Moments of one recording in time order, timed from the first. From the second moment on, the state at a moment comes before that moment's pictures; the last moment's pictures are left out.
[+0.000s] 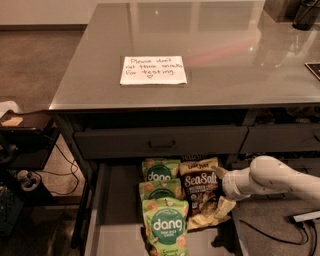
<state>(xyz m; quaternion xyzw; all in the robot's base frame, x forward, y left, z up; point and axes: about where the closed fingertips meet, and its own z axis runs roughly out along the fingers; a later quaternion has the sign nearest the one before) 0.519 -0.208 0.463 -0.67 0.69 0.09 0.26</state>
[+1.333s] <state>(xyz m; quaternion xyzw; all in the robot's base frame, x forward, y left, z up) 0.542 -0.185 0.375 -0.69 0.64 0.14 0.31</state>
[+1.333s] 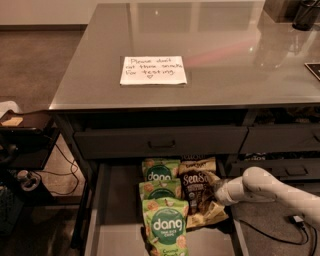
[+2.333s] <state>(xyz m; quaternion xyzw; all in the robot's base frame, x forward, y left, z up) 0.541 -0.185 0.389 -0.69 0.64 0.14 0.31</state>
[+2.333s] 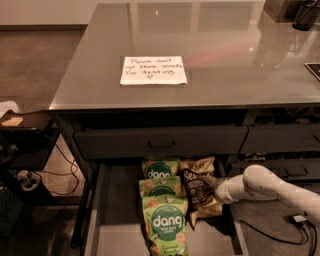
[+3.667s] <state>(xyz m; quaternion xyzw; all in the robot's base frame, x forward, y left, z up) 0.465 -0.219 0.512 -0.67 0.68 0.03 0.30</state>
